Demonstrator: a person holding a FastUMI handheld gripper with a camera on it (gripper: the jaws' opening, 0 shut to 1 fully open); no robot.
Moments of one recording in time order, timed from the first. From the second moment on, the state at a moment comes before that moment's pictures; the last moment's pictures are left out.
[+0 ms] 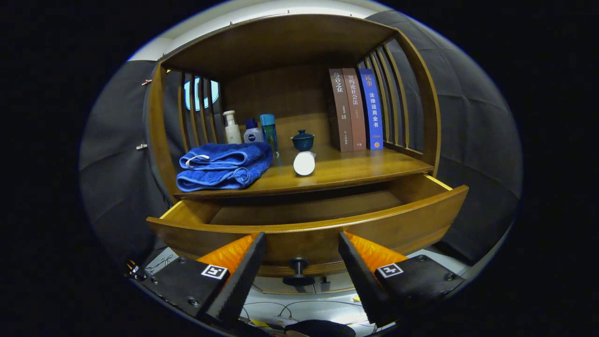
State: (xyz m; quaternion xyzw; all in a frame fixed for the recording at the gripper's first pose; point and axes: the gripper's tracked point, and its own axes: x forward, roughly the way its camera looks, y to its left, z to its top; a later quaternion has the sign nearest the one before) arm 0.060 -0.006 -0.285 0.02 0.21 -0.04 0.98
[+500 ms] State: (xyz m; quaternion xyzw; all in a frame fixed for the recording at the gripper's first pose) arm 0.121 -0.009 -0.292 0.02 0.20 -0.04 0.98
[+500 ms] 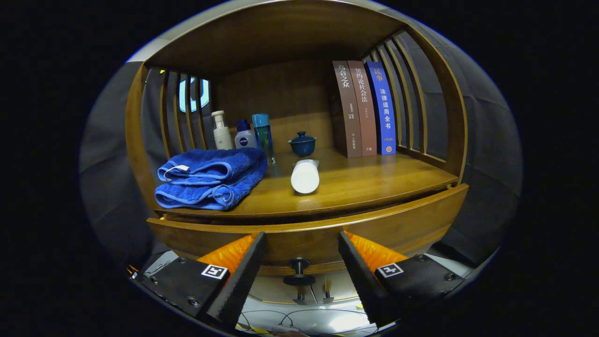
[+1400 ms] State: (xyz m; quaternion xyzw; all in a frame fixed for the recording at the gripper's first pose) arm 0.109 -0.004 -0.271 0.03 0.20 -0.02 0.98
